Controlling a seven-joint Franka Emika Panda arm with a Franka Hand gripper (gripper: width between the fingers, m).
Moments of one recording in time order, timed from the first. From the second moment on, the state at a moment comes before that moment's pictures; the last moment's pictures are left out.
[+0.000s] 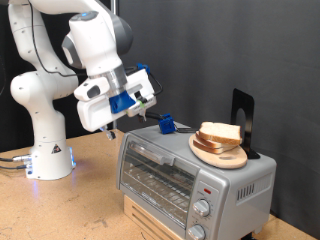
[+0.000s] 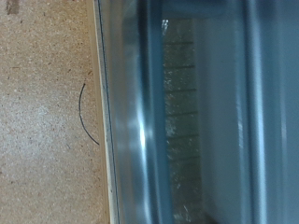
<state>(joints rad) 0.37 -0.35 -0.35 -2.57 0.25 2.39 0.71</state>
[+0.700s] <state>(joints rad) 0.37 -0.30 -0.34 -2.67 0.25 2.54 0.70</state>
